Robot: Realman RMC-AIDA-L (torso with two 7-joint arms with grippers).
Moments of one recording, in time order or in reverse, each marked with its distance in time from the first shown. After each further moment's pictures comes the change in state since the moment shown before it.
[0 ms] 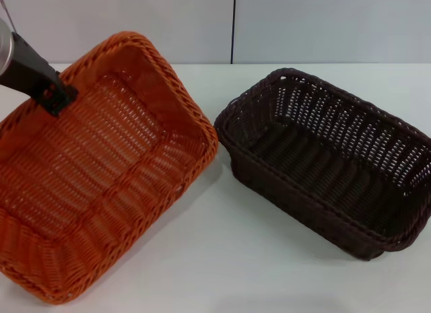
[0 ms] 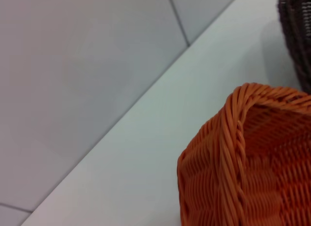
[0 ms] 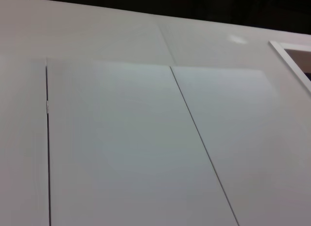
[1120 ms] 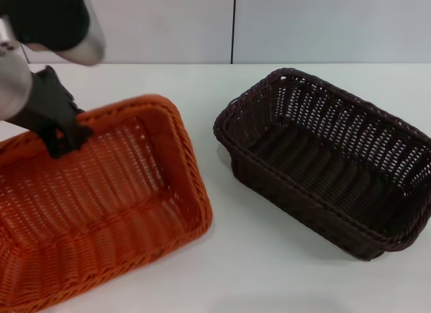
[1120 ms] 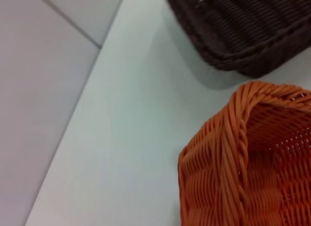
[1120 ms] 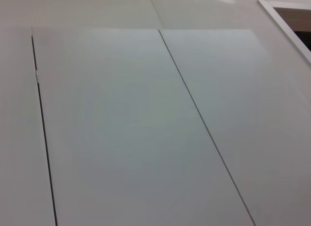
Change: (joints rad) left arm 0.049 -0.004 0.077 -0.002 -0.062 -0.025 0.309; right arm -0.019 0.005 -0.049 0.081 -0.002 0.039 -0.006
